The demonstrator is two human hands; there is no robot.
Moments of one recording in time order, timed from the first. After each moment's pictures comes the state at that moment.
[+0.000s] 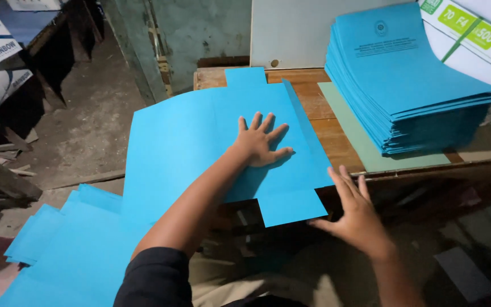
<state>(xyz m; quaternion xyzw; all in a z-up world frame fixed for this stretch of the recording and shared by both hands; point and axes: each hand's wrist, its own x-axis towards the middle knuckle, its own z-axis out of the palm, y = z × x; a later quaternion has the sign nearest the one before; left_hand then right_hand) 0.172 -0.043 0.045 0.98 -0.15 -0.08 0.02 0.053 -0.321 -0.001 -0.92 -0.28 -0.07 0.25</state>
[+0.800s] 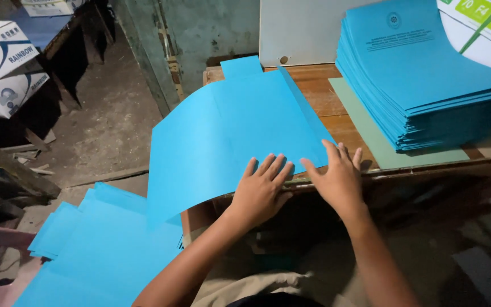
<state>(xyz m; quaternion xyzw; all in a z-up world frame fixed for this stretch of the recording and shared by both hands) 0.047 -0.042 -0.014 0.94 -0.22 0.24 0.06 0.098 -0.239 0.016 -0.94 -0.12 -0.20 0.26</state>
